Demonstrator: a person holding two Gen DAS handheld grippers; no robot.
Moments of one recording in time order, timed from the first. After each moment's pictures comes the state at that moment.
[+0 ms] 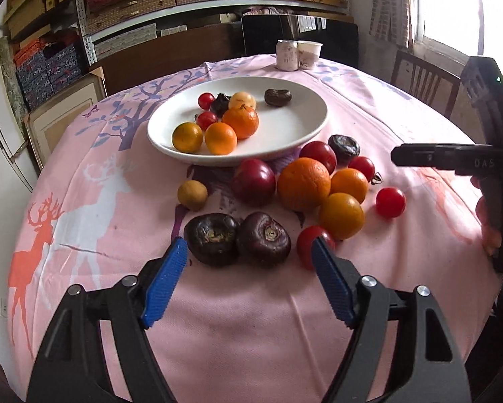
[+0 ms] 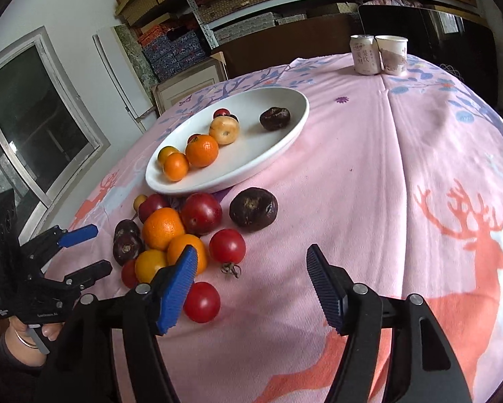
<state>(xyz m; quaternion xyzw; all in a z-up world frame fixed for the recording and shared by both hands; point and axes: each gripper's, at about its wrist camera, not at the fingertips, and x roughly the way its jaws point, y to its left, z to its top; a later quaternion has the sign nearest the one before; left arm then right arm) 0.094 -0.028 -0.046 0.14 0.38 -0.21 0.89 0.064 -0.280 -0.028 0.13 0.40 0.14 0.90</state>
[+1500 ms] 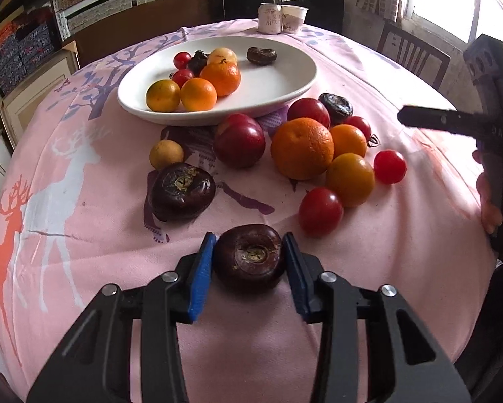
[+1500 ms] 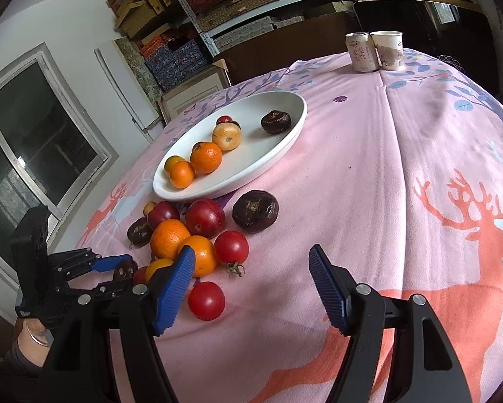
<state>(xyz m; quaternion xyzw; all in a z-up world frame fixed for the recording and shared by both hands) 0.110 -0.023 -0.065 0.13 0.44 -0.25 0.85 0.057 -0.284 -0.030 0.16 0.39 0.15 0.89</state>
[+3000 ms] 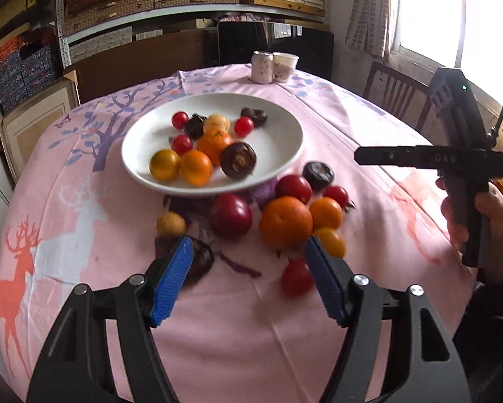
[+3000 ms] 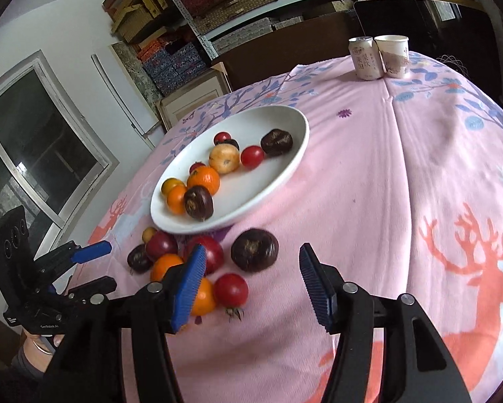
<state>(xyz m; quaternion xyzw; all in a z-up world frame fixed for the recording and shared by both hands) 0.109 -0.029 -0.025 0.11 0.38 -0.29 0.87 0.088 -0.294 -0.020 0.17 0.39 0.15 0.89</state>
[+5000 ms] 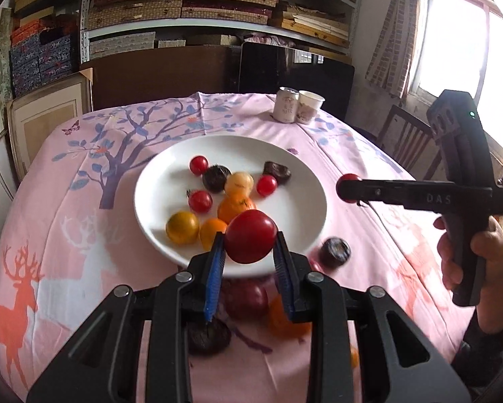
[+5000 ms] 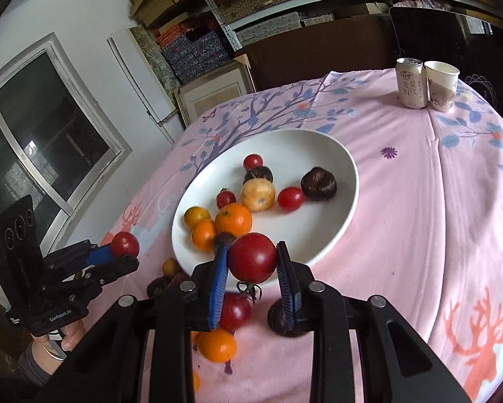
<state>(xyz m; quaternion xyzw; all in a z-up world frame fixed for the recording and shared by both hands) 0.186 -0.035 0.017 0.04 0.35 -0.26 0.90 0.165 -0.263 0.029 0.14 0.41 0.19 0.88</state>
